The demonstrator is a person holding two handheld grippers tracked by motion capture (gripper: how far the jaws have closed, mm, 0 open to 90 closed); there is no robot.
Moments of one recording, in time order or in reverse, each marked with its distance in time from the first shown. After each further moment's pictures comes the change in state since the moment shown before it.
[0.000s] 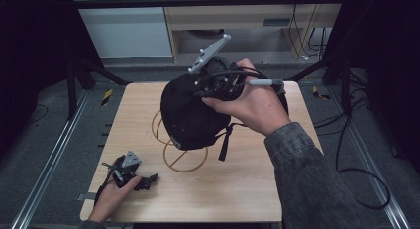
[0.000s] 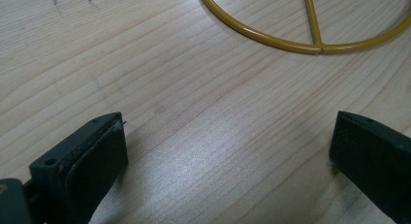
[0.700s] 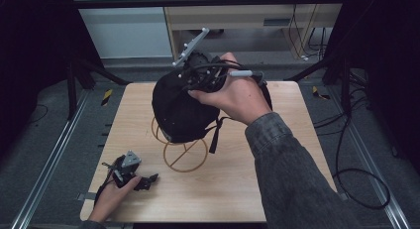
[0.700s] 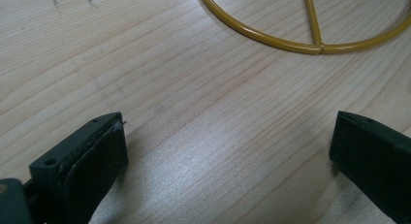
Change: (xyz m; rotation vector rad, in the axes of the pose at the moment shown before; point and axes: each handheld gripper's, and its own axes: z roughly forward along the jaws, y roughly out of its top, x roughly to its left) left arm 0.000 0.000 0.000 0.000 0.001 0.000; right arm -0.007 0.023 0.029 0.022 0.002 -0.006
